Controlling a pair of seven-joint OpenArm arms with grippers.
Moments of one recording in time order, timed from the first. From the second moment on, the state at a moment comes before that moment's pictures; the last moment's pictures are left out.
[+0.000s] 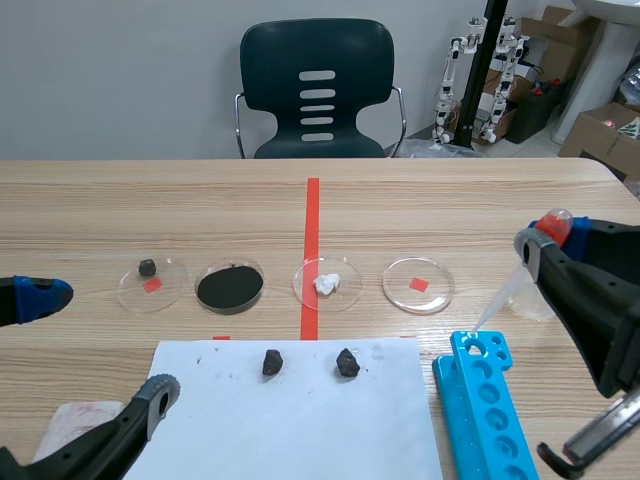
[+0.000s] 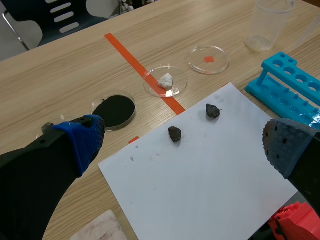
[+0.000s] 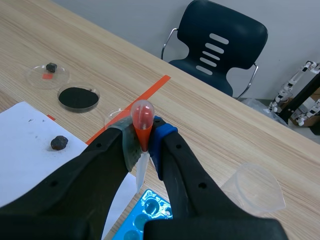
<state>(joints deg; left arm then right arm) 58.0 -18.7 -13.0 125.1 -6.3 -32.1 -10.9 -57.4 24.9 10.5 128.4 1.7 15.9 17.6</state>
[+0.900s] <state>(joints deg) 58.0 -18.7 -13.0 125.1 -6.3 -32.1 -10.9 -40.0 24.9 10.5 125.2 7.6 16.1 9.5</state>
